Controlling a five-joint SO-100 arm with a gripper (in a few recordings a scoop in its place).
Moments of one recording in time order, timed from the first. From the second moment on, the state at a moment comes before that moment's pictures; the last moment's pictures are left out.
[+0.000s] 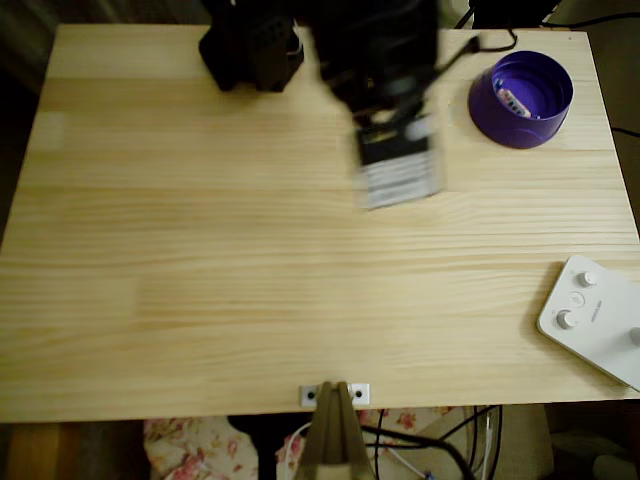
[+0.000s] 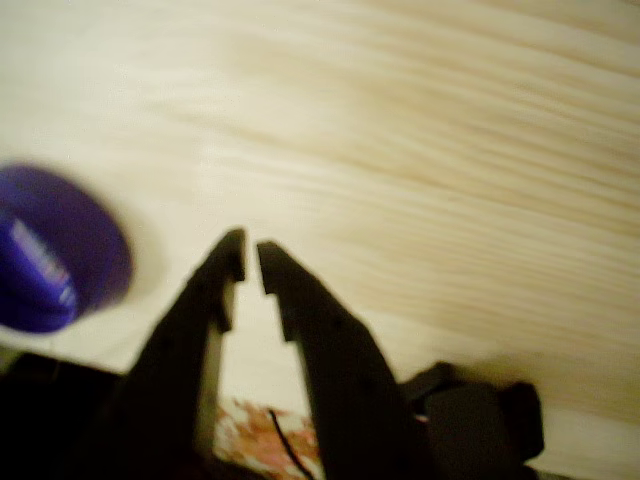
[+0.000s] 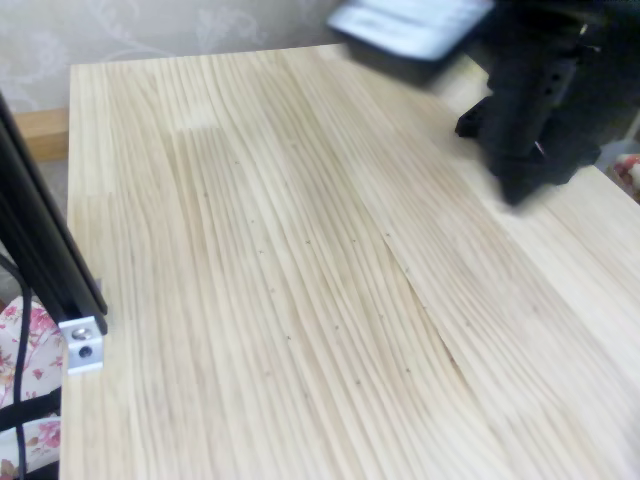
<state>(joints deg) -30.8 127.4 111.2 70.9 35.2</state>
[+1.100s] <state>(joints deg) 4.9 188.1 161.9 65.8 5.2</state>
